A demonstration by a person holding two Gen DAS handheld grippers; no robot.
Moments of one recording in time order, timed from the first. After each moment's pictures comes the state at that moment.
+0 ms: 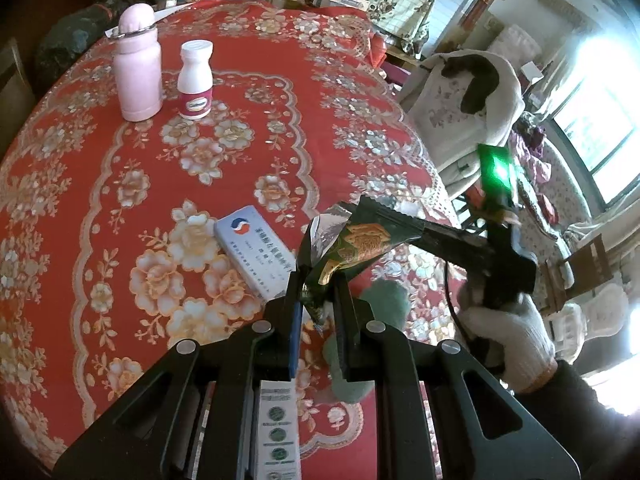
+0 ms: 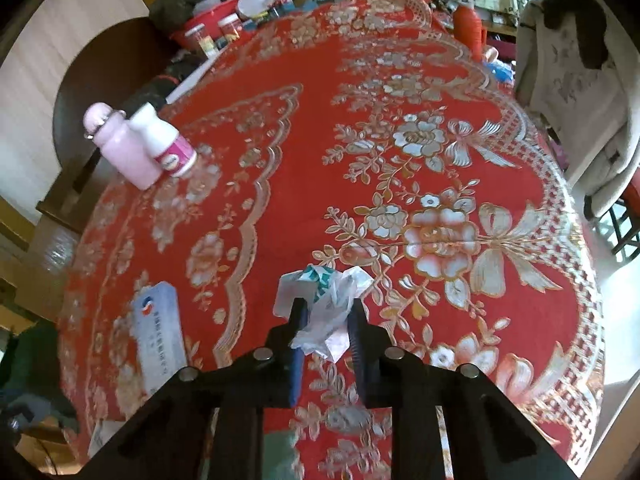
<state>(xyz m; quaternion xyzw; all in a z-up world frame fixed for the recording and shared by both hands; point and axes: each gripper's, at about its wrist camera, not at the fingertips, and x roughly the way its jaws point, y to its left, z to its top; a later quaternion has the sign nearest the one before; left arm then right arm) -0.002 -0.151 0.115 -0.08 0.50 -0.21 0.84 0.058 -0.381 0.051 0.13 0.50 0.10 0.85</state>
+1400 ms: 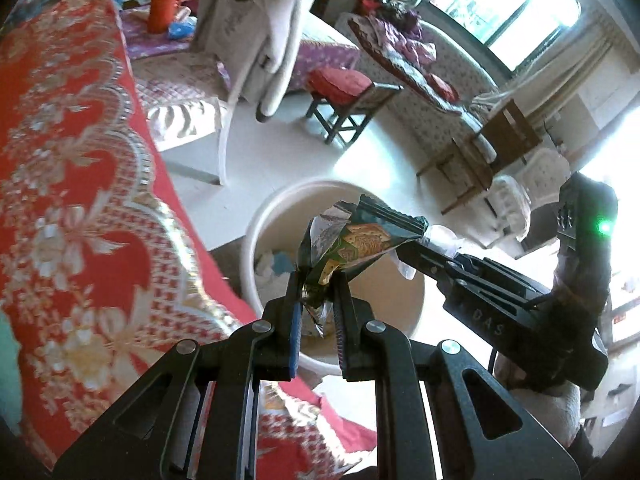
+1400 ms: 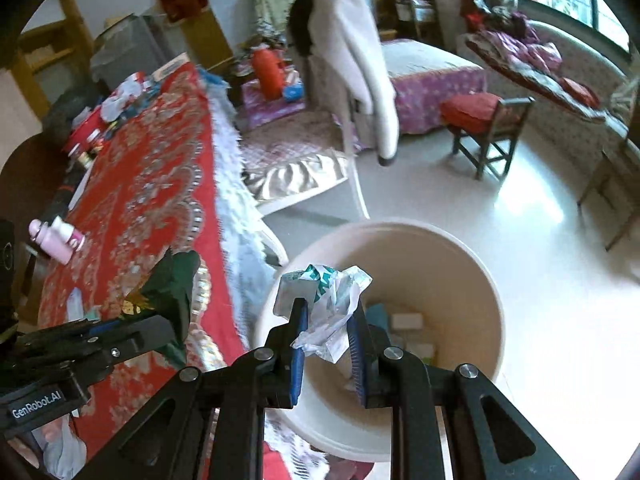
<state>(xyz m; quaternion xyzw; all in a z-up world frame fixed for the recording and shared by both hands) -0.103 -0.510 0.091 0.03 0.53 -0.43 0.72 -0.199 -0.668 0.084 0.22 0.46 -0.14 0.85</state>
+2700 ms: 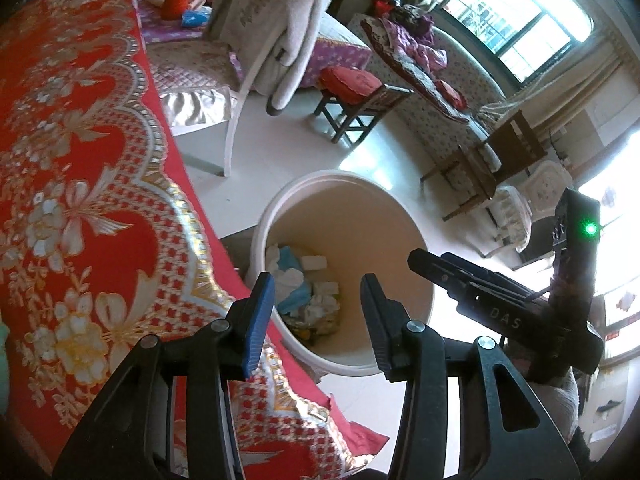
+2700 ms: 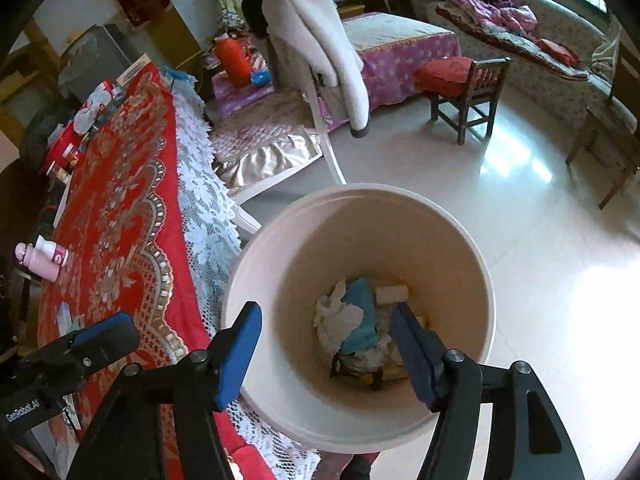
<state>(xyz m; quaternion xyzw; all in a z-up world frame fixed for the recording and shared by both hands) -0.098 -0.489 0.079 0.01 0.54 -0.42 0.73 -0.204 -0.686 0.064 0.25 0.48 -0.16 0.83</state>
